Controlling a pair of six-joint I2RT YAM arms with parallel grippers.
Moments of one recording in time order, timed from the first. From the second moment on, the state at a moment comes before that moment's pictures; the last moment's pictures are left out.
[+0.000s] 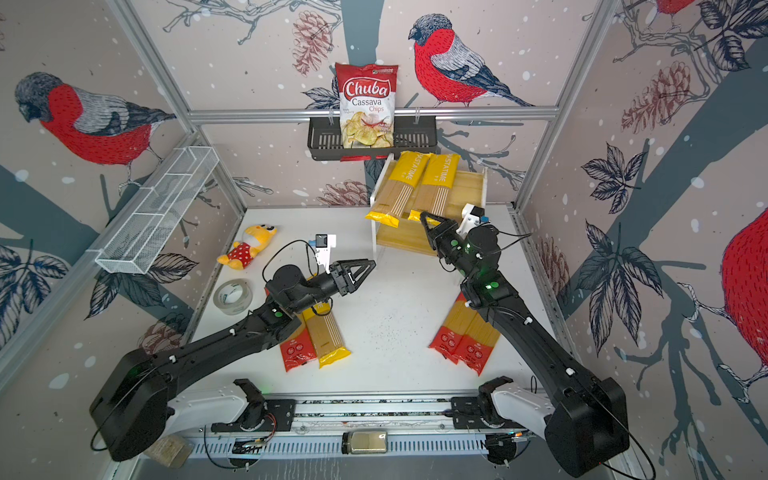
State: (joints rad) left arm -0.69 1.21 0.65 0.66 0.38 -0.85; right arm 0.41 1.12 0.89 0.25 -0.23 1.24
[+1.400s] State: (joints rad) left arm -0.69 1.20 0.64 0.63 0.37 -0.83; right arm 0.42 1.15 0.92 0.21 -0.36 1.13
